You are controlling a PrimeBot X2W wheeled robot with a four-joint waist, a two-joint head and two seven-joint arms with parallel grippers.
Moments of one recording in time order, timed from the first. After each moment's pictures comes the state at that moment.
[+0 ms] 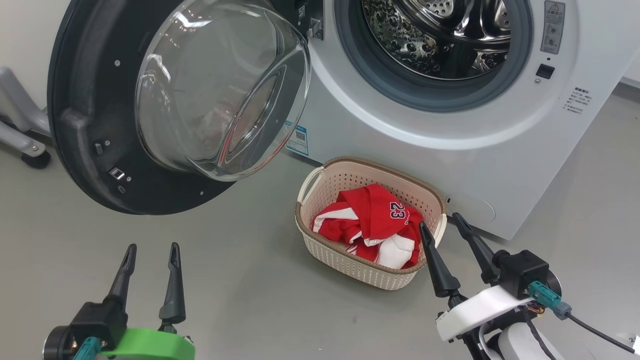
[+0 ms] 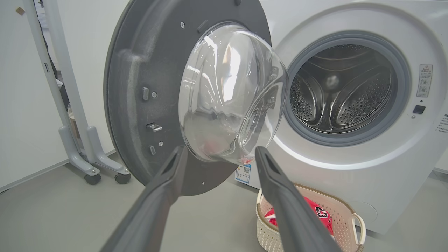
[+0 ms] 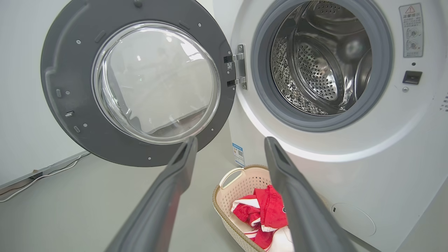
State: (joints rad) left arm 0.04 0.04 -0.09 0.10 -0.28 0.00 -0.25; right arm -0.07 -0.09 0.35 0.20 0.38 0.12 -0.25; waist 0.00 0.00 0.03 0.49
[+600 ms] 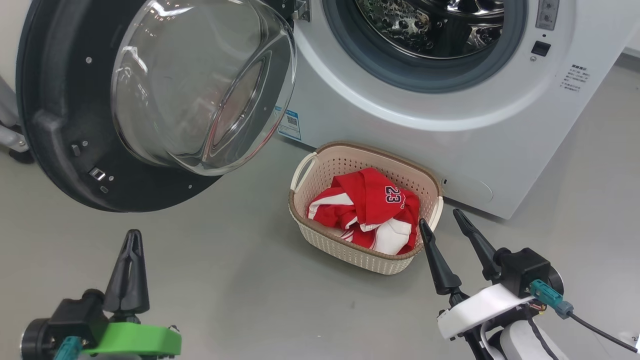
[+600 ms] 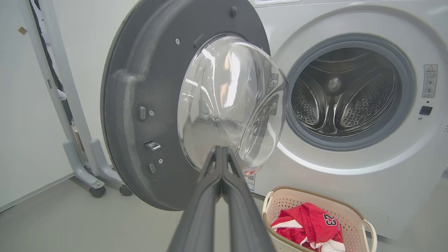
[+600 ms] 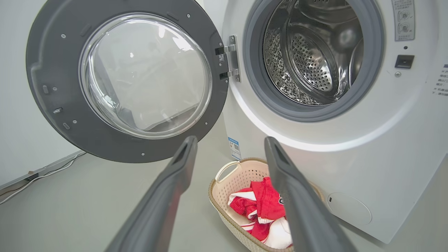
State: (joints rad) left arm 0.04 0.04 -0.05 0.04 -0.27 0.01 -0.25; right arm -0.08 -0.10 0.37 0.18 0.38 0.12 -0.25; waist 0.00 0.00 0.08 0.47
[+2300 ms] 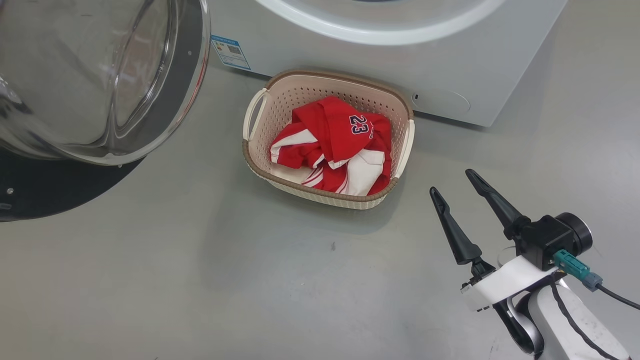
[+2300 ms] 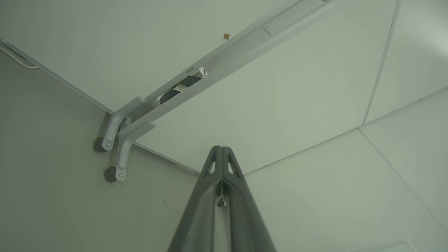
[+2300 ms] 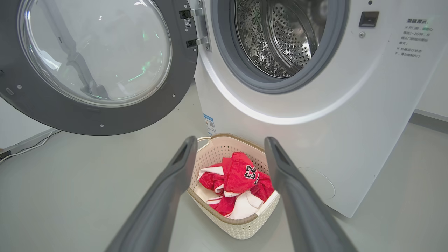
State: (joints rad) left arm -0.70 0.32 0.90 0.37 -1.02 0.13 0.24; right arm -0.18 -0.26 0.42 0.11 0.35 0.12 -0.25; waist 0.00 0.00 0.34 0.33
